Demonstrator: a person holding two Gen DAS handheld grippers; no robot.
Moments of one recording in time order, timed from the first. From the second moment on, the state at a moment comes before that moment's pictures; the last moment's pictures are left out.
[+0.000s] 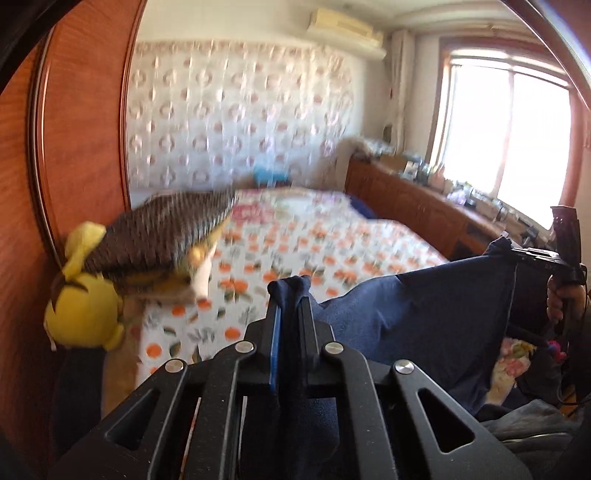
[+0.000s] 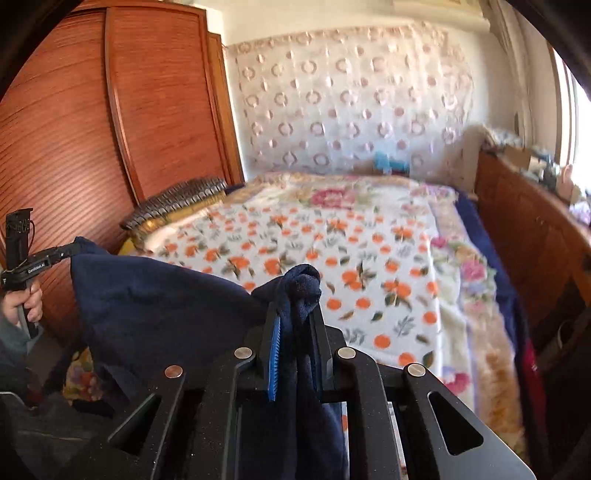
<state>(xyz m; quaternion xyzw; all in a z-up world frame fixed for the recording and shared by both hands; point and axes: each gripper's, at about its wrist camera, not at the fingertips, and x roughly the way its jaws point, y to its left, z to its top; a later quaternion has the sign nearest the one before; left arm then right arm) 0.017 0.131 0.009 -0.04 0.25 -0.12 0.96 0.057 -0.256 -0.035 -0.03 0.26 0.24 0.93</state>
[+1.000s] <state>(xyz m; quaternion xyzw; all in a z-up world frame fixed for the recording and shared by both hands) 0.248 0.078 0.032 0.01 0.22 -0.07 0.97 0.188 -0.242 0.009 -0.09 0.19 0.18 0.96</state>
